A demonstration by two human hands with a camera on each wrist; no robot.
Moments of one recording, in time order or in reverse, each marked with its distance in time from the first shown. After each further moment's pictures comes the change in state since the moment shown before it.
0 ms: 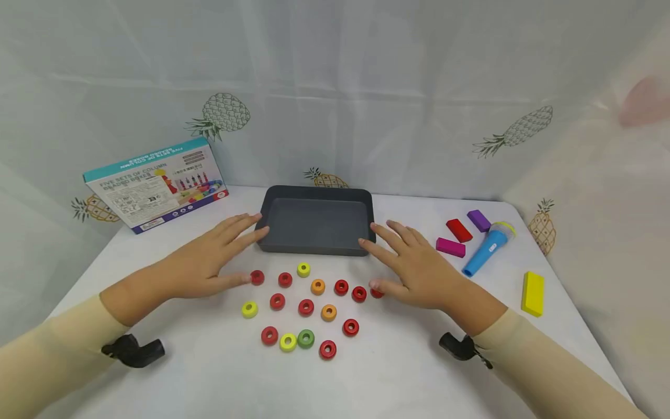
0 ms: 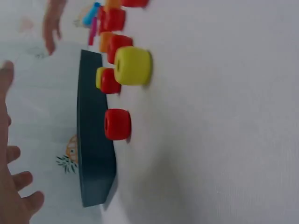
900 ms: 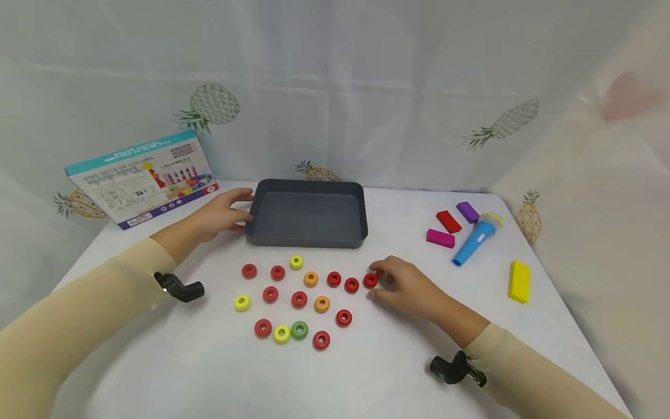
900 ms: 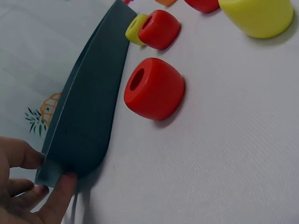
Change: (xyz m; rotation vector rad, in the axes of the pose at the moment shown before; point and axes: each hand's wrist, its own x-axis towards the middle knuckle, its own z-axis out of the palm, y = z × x) left_hand 0.090 -0.076 0.037 -1.056 -0.011 -0.582; right_hand -0.022 -0.018 0.039 0.568 -0.079 0.327
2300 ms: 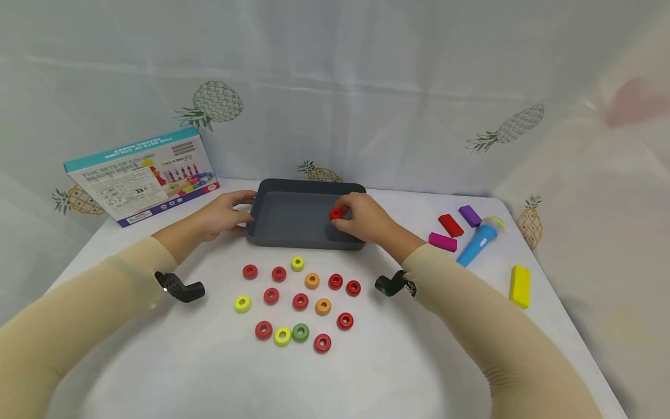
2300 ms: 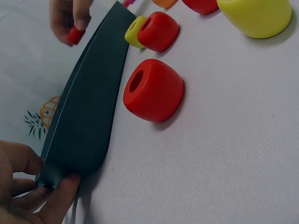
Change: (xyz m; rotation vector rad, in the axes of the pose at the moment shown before) left_hand -0.001 0.003 0.000 -0.003 -0.036 -0.018; right_hand 0.147 -0.045 -0.034 -0.091 0.054 -0.072
